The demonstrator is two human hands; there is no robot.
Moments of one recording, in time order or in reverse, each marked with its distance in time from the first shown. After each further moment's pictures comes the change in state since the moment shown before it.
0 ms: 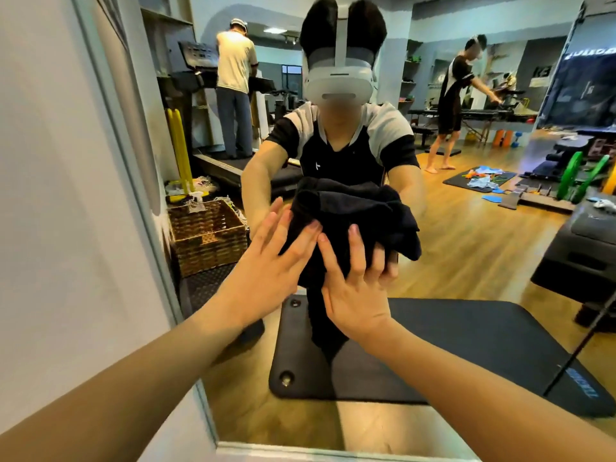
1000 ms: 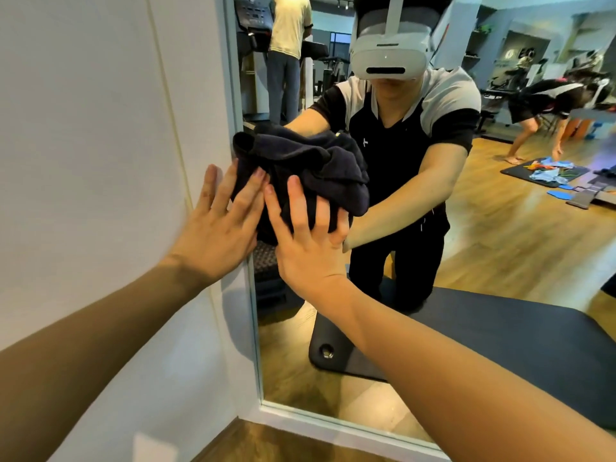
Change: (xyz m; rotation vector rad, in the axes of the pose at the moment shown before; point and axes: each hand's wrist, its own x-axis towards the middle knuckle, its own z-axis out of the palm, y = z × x) left_hand -0.151 -0.118 0.025 0.042 -0.098 -0.227; right_hand 0.041 -0.189 0.065 -0.008 0.038 -0.106
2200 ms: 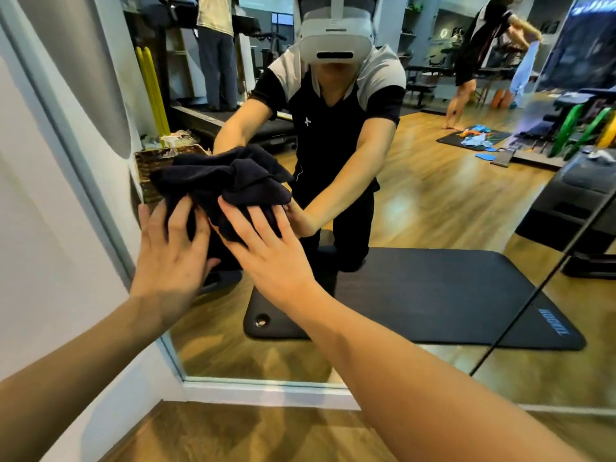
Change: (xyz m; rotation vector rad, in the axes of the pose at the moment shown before) left_hand -0.017 0.208 -0.011 -0.141 -0.207 -0.225; right_hand -0.147 0.132 -0.046 0.145 -0.170 -0.209
